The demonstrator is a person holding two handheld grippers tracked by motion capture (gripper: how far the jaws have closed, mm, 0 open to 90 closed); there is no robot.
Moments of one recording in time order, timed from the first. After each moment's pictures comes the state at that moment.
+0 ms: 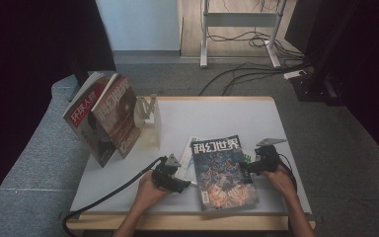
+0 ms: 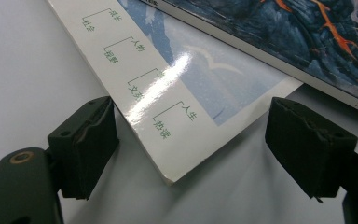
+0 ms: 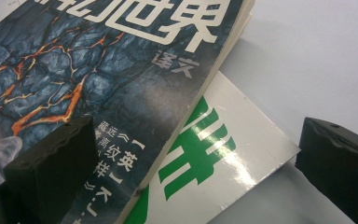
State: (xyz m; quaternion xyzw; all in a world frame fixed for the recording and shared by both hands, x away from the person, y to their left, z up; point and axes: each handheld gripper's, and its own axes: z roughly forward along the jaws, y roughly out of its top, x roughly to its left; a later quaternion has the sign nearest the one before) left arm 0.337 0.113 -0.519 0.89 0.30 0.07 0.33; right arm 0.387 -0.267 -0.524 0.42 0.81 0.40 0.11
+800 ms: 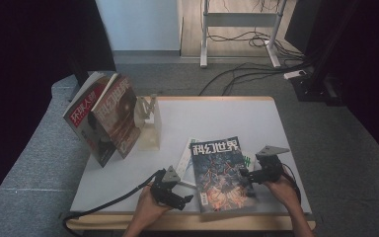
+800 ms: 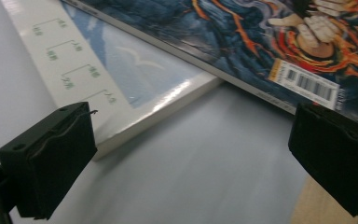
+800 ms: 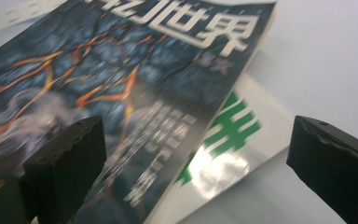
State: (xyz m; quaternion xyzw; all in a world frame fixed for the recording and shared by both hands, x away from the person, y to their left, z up) left arm 0.289 0.109 -0.511 0.88 0.29 0.07 0.38; right arm 0.343 -0.258 -0.503 0.39 0.82 0.39 0.15
